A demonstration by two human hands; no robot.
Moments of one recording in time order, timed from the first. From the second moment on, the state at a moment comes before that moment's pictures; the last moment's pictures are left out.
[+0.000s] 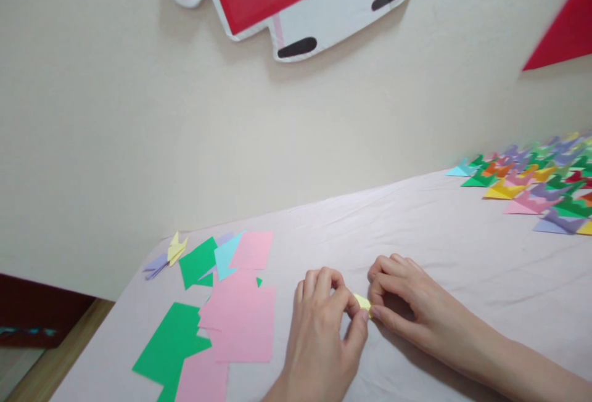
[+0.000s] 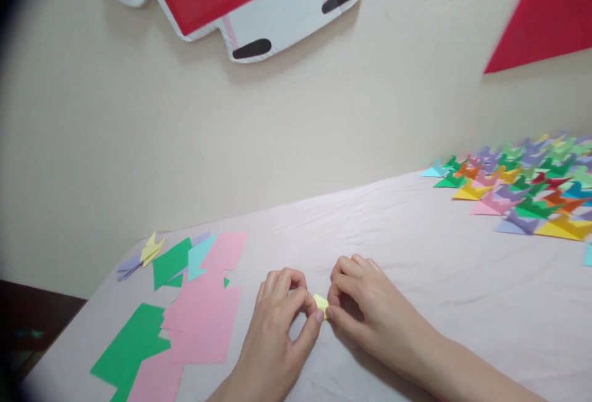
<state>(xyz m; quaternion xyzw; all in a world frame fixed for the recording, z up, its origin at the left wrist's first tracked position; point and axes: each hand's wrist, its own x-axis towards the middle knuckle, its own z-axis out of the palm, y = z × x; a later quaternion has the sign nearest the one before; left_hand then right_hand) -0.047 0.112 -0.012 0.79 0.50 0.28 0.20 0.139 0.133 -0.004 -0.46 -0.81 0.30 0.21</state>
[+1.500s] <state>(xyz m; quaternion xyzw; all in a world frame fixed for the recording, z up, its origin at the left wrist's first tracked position) -0.036 0.115 -0.012 0.79 0.54 0.22 0.18 0.133 0.130 0.000 -0.49 -0.79 0.29 0.21</state>
